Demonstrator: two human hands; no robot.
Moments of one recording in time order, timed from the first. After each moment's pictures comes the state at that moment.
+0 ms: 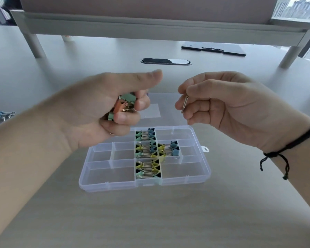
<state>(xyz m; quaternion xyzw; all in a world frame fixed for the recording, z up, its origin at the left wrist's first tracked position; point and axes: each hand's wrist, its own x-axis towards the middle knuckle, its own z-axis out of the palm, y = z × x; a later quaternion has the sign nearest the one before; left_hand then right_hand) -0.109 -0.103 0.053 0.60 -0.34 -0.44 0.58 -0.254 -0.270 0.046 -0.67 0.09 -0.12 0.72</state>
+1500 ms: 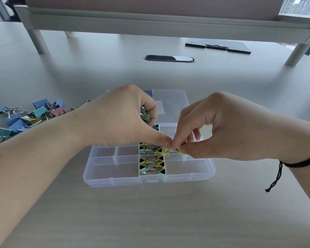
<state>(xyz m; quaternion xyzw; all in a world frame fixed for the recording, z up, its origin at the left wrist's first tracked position) -0.116 -0.108 0.037 0.81 -0.52 -0.13 0.23 -0.264 -0.250 0.043 -0.95 0.01 -0.02 0.30</state>
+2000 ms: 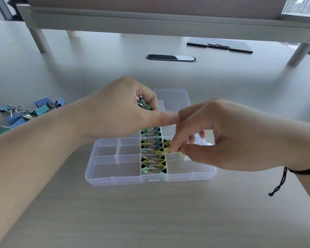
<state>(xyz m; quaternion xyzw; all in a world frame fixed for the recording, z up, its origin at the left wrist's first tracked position) -0.112 -0.109 0.038 0.79 -0.49 -0.17 0.33 -0.267 -0.244 0.041 -0.98 0.00 -0.01 0.20</state>
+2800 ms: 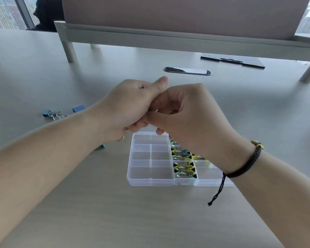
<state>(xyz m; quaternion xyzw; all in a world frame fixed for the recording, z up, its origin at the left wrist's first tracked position) -0.084 -0.087 0.045 0.72 -0.35 -0.26 0.54 -0.193 -0.177 0.043 -0.88 0.14 -0.23 0.39</state>
